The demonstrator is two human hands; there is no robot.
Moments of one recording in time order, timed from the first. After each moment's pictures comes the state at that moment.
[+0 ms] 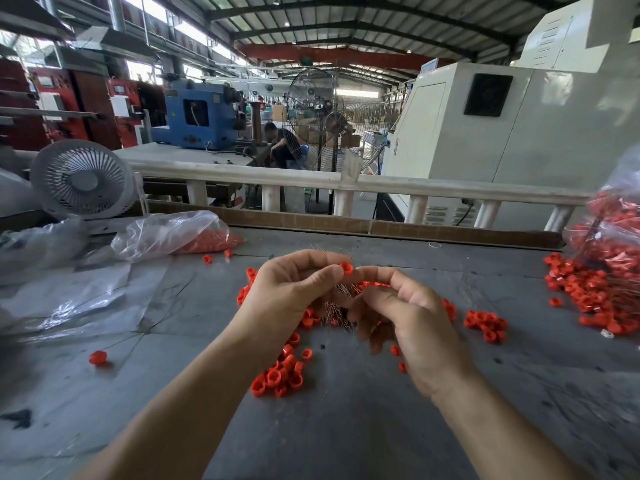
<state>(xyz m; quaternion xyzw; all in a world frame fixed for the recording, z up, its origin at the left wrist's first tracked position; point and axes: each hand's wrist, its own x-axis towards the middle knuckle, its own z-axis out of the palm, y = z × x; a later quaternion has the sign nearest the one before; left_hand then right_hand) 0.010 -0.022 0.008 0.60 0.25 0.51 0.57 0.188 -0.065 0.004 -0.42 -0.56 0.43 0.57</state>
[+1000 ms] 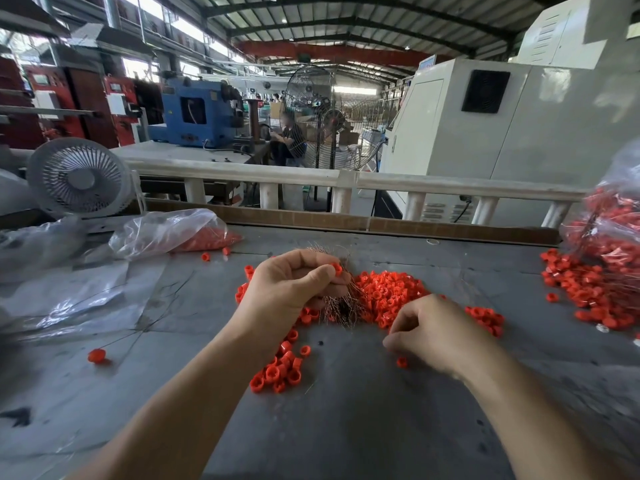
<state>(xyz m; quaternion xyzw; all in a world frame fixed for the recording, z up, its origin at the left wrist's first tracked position) 0.013 -0.023 0.009 0.58 0.31 0.51 0.55 0.232 -0.059 0.005 -0.74 -0.62 0.16 0.19</state>
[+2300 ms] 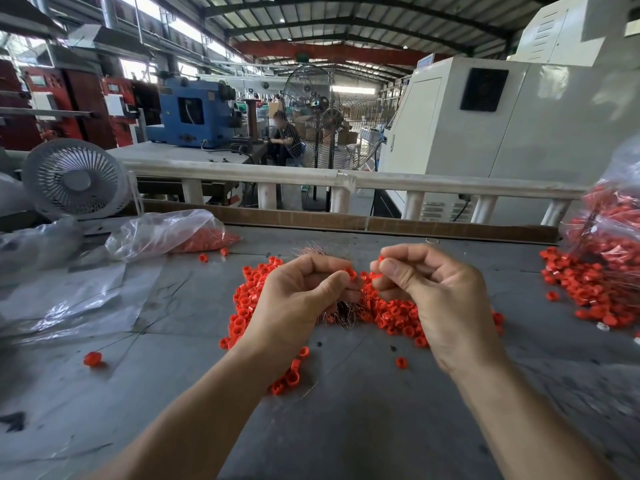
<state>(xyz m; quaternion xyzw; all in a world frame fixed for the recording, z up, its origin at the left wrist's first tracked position) 0.031 -0.031 0.002 0.56 0.25 0.55 0.56 0.209 -0.060 0.016 -0.40 -0.54 0.31 0.67</state>
